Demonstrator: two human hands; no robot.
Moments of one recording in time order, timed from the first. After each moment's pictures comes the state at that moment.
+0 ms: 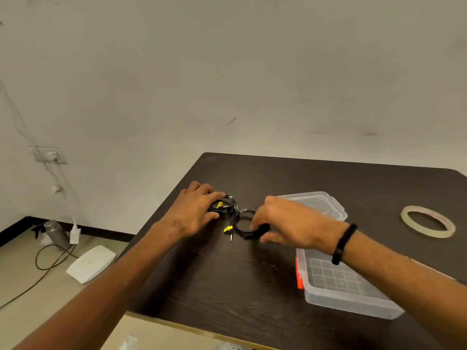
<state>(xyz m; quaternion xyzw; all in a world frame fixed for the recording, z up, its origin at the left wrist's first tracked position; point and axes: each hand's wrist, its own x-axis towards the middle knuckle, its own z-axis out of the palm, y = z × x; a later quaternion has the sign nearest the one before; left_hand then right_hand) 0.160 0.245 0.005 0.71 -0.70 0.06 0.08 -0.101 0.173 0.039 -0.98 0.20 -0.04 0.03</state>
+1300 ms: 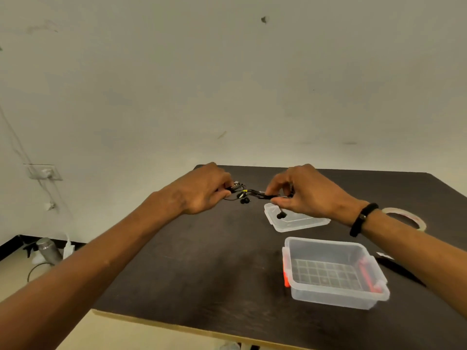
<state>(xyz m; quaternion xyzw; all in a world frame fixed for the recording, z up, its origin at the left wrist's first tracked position) 0.113 0.256 0.114 0.60 -0.79 0.08 0.11 -0.148 0.176 0.113 -0.93 0.28 -0.22 0.11</state>
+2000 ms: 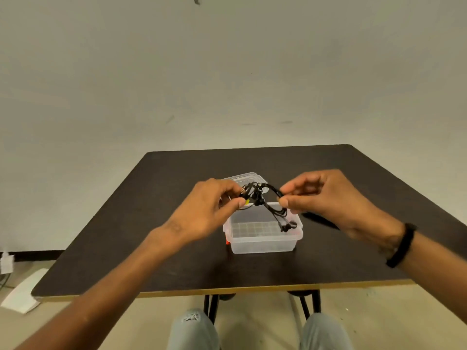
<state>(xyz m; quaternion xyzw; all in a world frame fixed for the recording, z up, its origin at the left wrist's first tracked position) -0.034 0.310 0.069 0.53 -0.78 -0.10 0.32 -0.297 0.267 0.087 -0.69 0.40 -0.39 0.46</state>
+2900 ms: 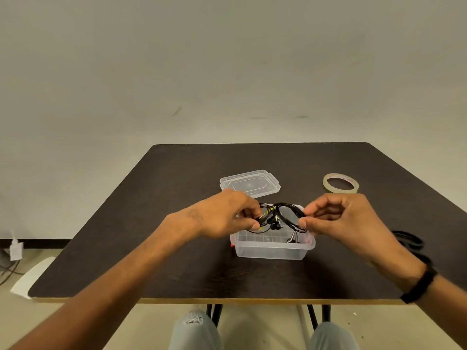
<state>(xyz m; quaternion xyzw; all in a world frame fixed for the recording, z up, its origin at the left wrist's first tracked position) -0.032 0.267 0.058 0.50 -0.84 -0.19 0.12 -0.302 0.254 0.043 -0.68 0.46 -0.39 0.41</state>
